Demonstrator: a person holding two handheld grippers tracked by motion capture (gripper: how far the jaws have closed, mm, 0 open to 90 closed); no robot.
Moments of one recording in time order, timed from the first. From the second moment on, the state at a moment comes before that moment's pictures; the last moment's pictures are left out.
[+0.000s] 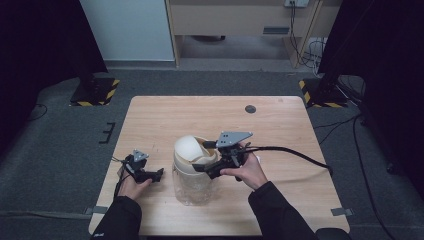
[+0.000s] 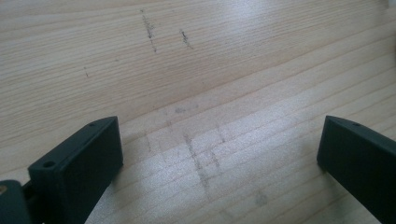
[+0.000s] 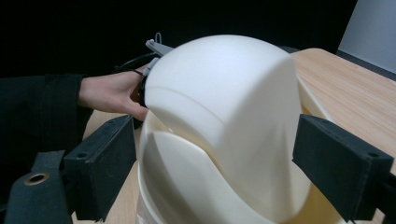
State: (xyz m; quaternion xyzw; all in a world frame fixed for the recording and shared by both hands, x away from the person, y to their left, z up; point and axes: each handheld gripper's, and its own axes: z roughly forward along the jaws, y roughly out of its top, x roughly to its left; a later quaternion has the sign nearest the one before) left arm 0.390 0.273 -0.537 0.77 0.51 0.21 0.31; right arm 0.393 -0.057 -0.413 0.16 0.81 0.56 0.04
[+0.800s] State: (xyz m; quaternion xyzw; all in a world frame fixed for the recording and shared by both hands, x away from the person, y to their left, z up) left arm 0.390 0.273 -0.537 0.77 0.51 0.21 0.31; right arm 0.396 -0.055 -0.394 0.19 0.81 0.56 0.06
